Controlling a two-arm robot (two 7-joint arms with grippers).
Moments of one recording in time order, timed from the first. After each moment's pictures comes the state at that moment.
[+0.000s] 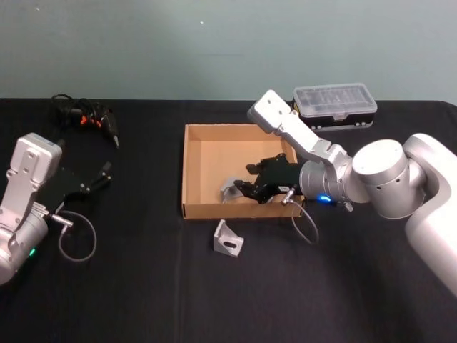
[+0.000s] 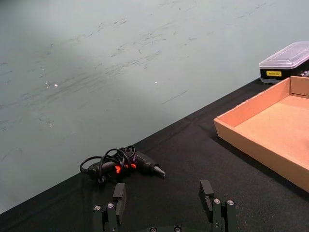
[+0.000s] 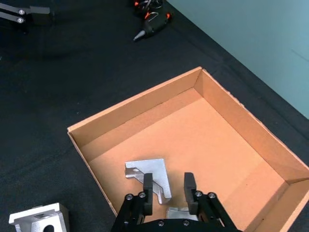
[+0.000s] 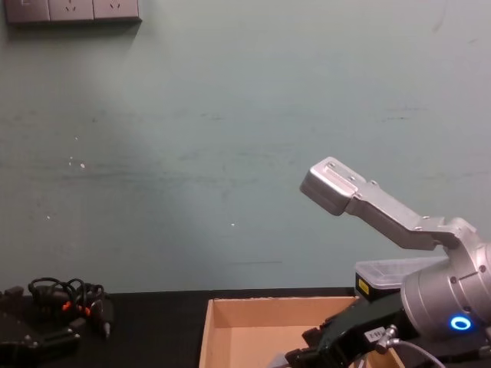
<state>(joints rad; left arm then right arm) -0.20 0.60 0.45 -1.41 -0.25 -0.12 0.03 0.63 0.31 -0.62 -1.19 0.06 0.42 0.56</state>
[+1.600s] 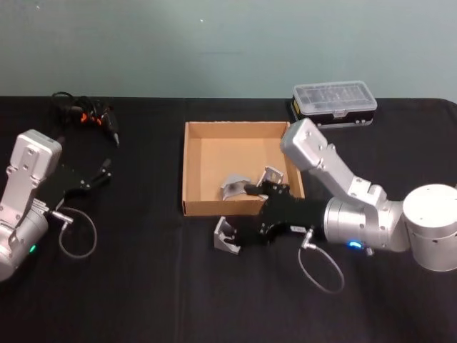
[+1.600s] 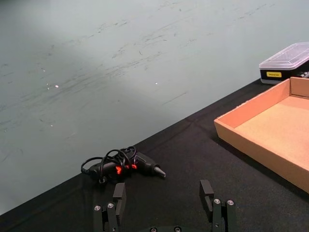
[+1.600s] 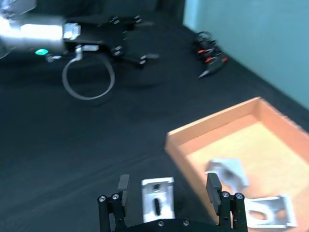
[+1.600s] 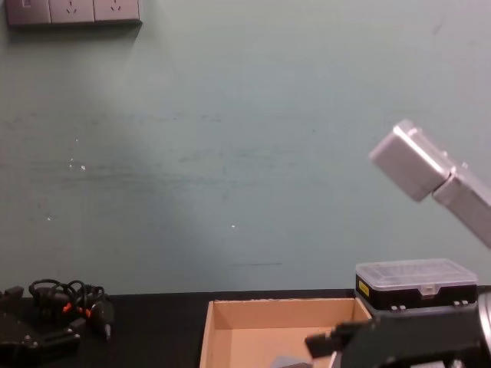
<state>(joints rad) -0.20 0.60 0.45 -1.41 -0.25 -0.12 0.03 0.37 0.50 -0.55 -1.58 0.23 0.33 0.63</state>
